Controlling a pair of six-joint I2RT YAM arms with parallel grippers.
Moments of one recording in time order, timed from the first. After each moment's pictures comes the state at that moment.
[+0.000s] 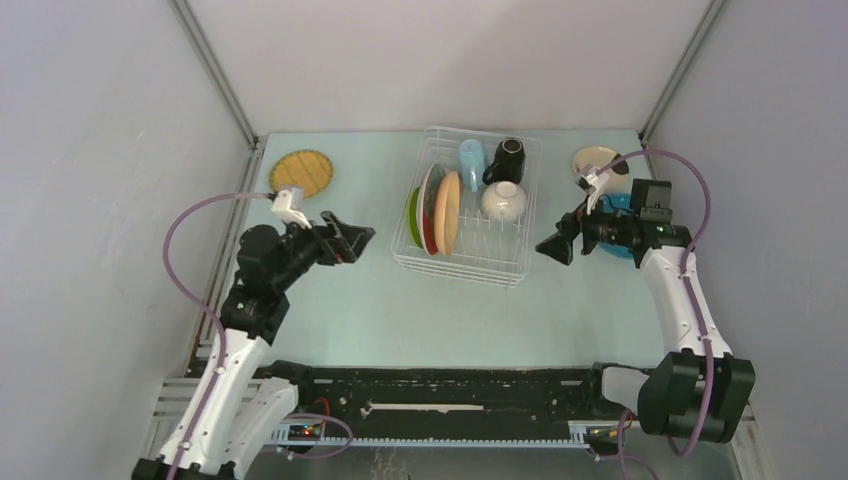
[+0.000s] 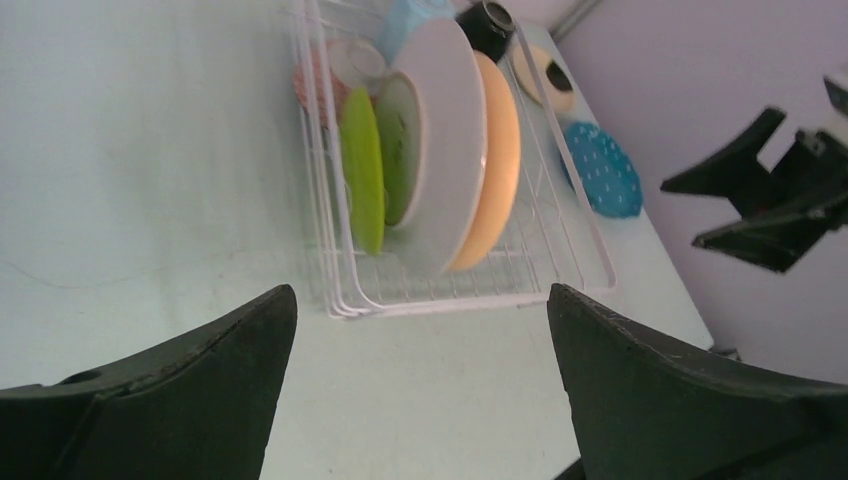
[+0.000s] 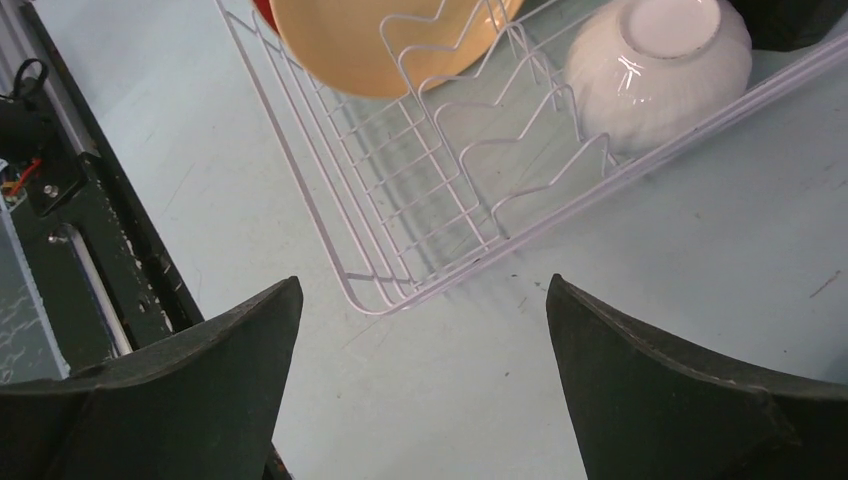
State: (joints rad) left arm -0.13 0.69 0.68 -0.16 0.39 -0.50; right arm -0.14 1.19 0.98 -0.61 -0.99 -0.45
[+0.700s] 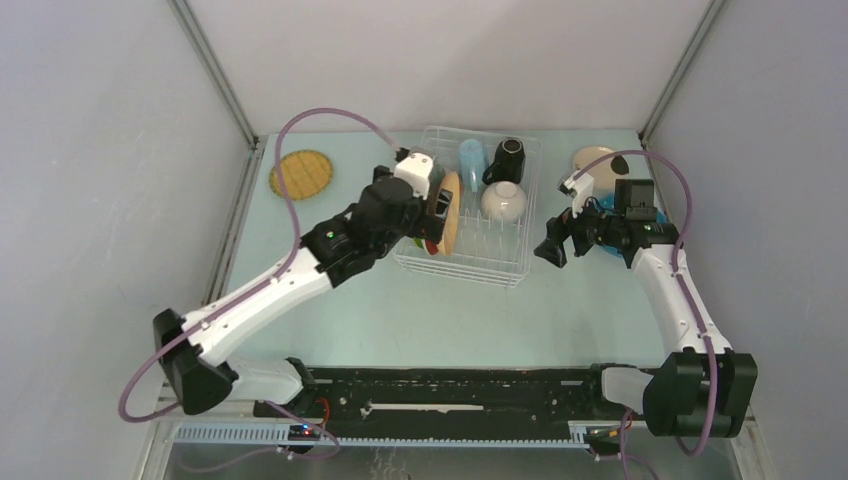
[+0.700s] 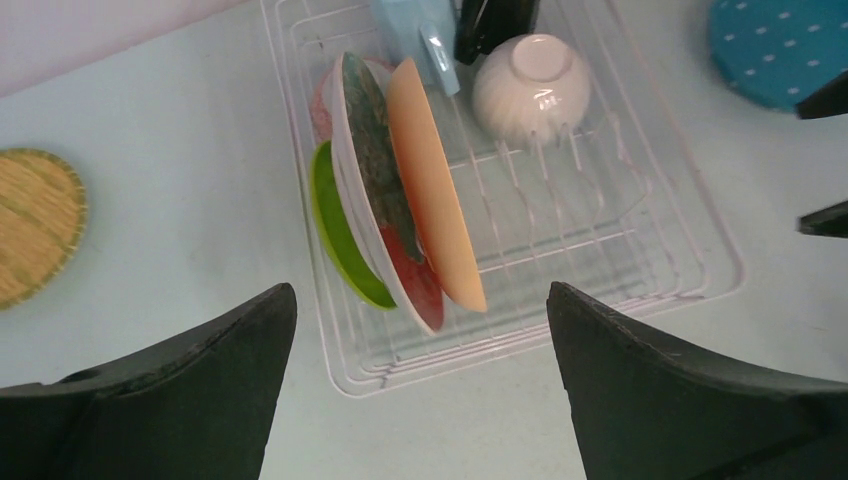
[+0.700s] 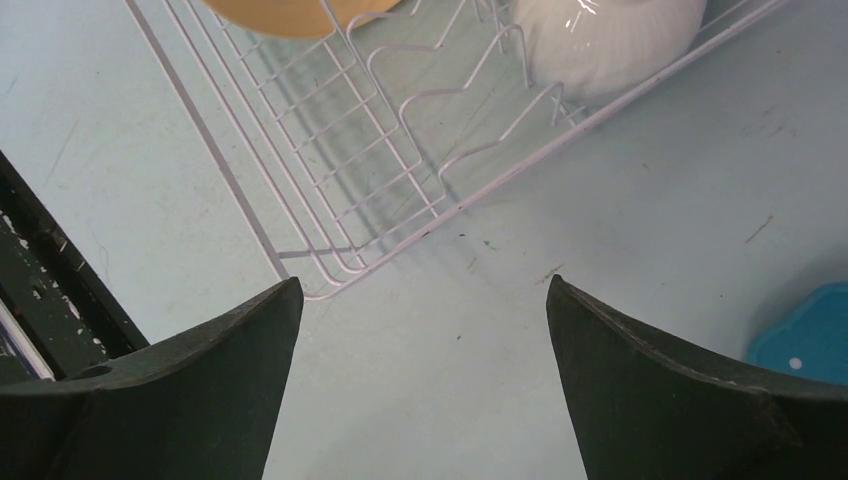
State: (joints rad) left arm -0.86 1.24 1.24 -0.39 -0.38 -0.18; right arm -0.03 1.19 0.98 -0.62 -0.74 -0.49
